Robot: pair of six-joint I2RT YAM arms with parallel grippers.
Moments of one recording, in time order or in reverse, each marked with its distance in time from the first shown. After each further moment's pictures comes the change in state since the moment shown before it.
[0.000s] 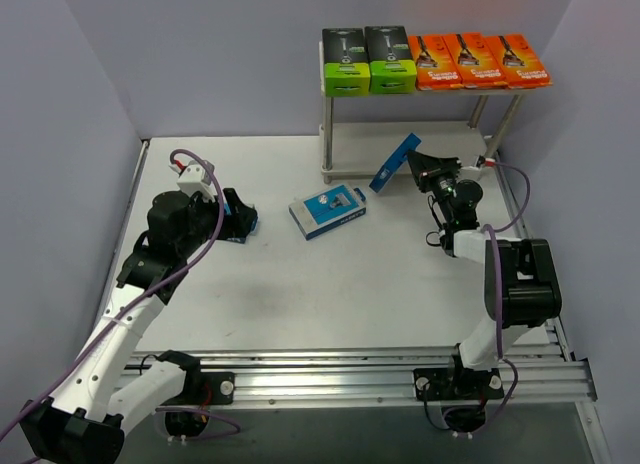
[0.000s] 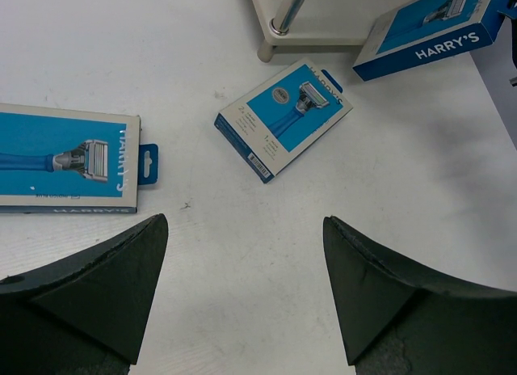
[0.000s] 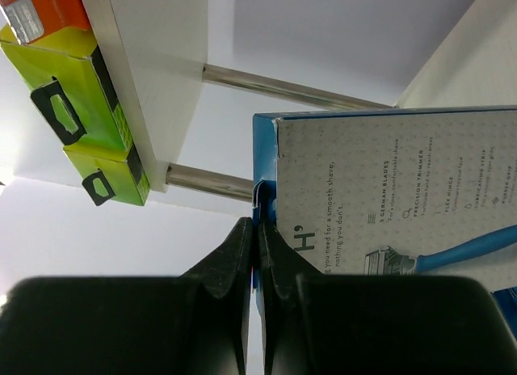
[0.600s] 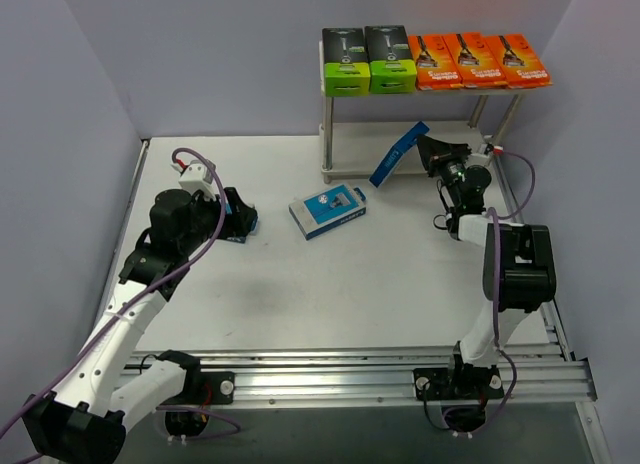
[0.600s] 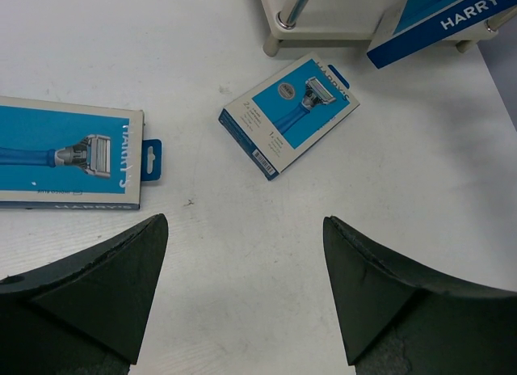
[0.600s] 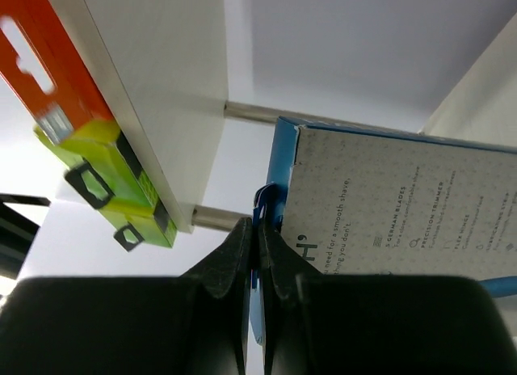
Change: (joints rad) left arm 0.008 0.019 0.000 -0.001 0.001 0.001; right arm -0.050 0.115 0.161 -0.006 -0.063 0.097
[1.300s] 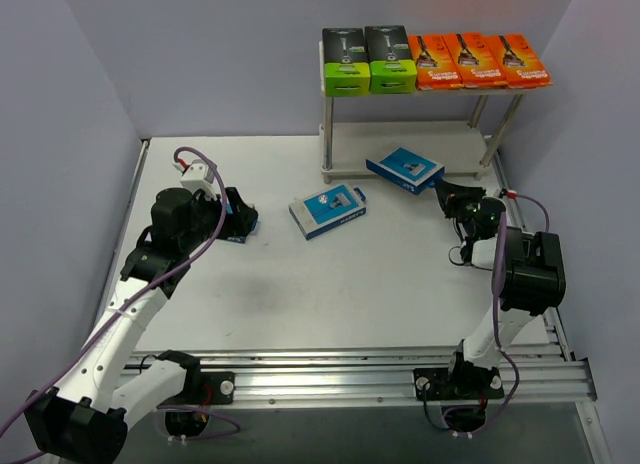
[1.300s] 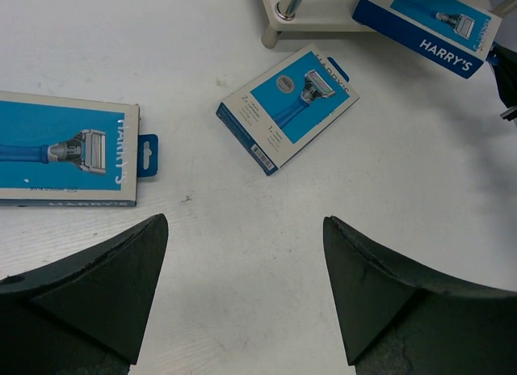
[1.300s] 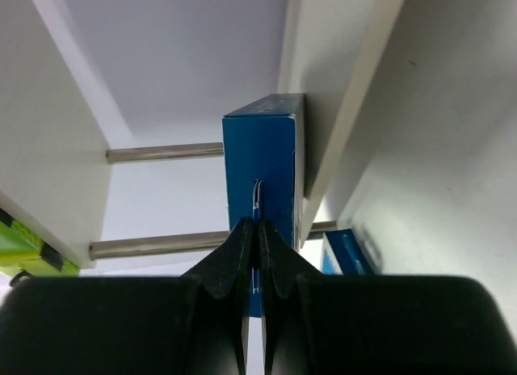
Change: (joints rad) left arm 0.013 0.022 0.000 0.000 0.027 -0.001; right arm -0.174 0.023 -0.234 -0.030 -0.064 -0.008
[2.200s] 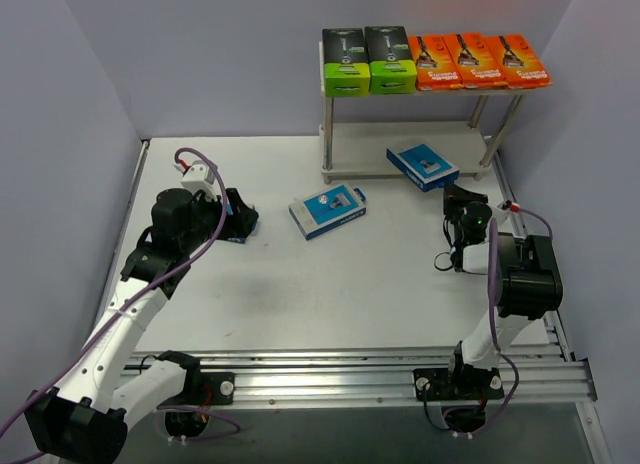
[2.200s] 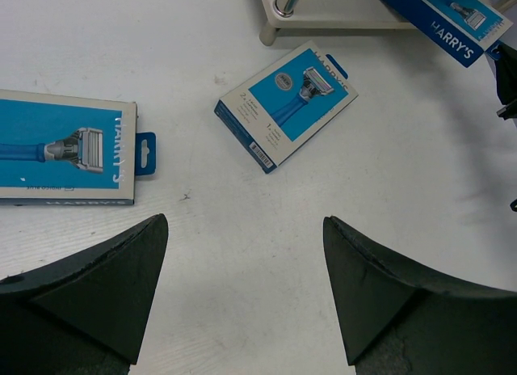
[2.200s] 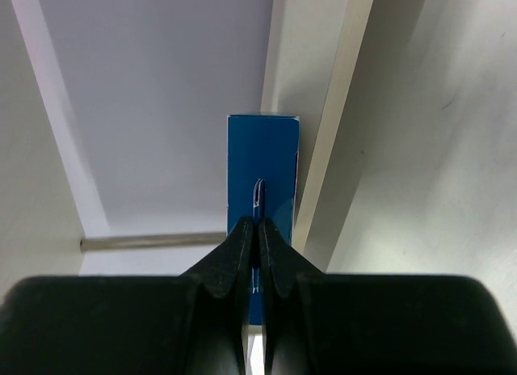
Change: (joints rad) left arm 0.000 0.001 -0.004 0.000 0.008 0.000; right arm 0.090 -0.064 -0.088 0.000 0.430 -0.065
